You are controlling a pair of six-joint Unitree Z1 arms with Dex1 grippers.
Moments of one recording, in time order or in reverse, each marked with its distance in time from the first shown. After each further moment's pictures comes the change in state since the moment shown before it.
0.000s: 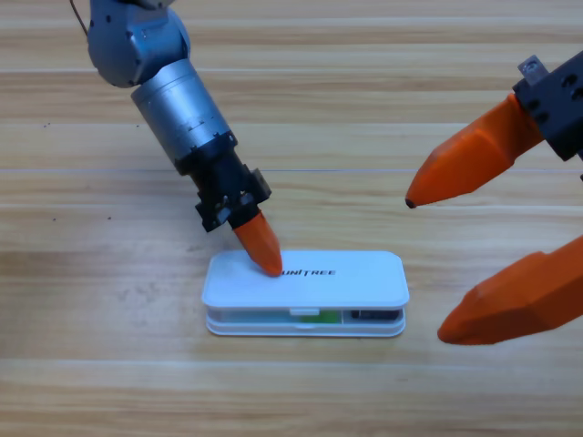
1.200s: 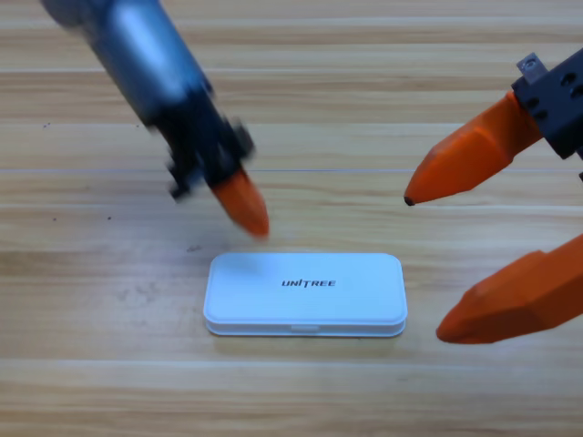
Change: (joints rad) arm 0 -0.036 -0.254 0.105 -0.039 0.074 -0.027; arm 1 0.000 0.000 0.000 -0.003 0.000 0.000
